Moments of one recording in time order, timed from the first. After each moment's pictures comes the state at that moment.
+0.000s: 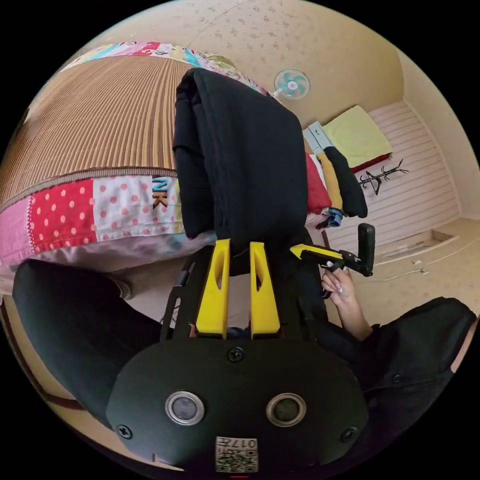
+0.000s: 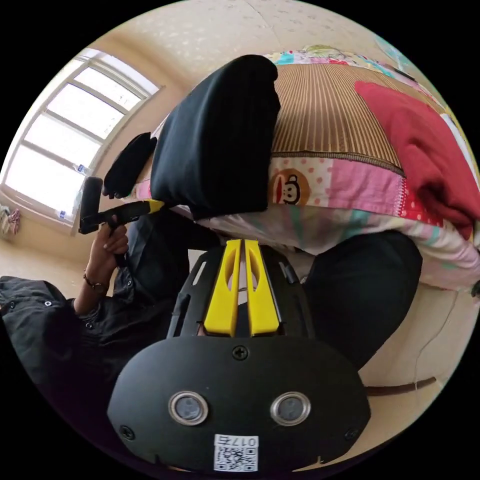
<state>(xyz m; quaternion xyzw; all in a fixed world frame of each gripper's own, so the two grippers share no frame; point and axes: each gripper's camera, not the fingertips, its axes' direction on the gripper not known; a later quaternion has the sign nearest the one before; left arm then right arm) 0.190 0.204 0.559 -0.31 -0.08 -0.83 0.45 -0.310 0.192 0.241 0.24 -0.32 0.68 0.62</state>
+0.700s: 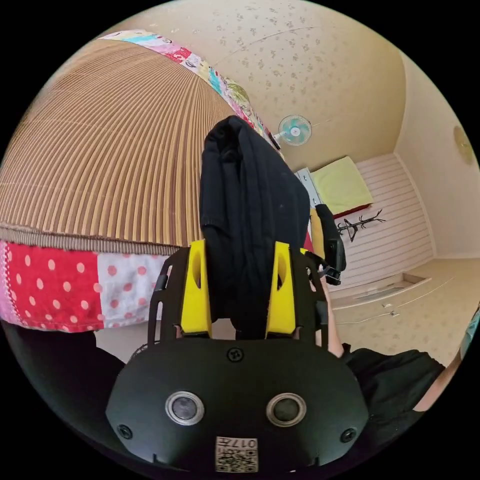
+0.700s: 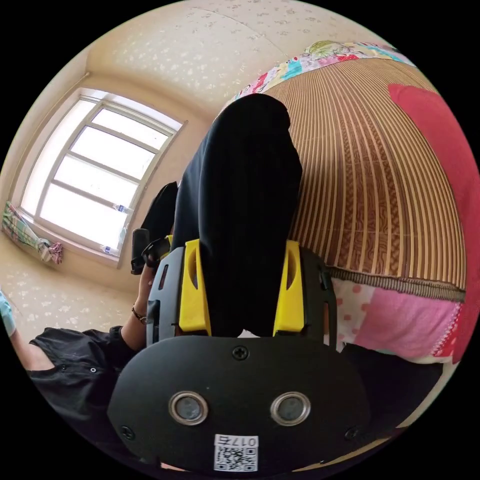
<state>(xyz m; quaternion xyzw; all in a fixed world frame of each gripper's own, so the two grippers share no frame) 0.135 0.310 0.514 -0.20 -0.13 -0.88 0.41 -0.180 0.239 0.335 0.37 -0.38 0.66 0.53</state>
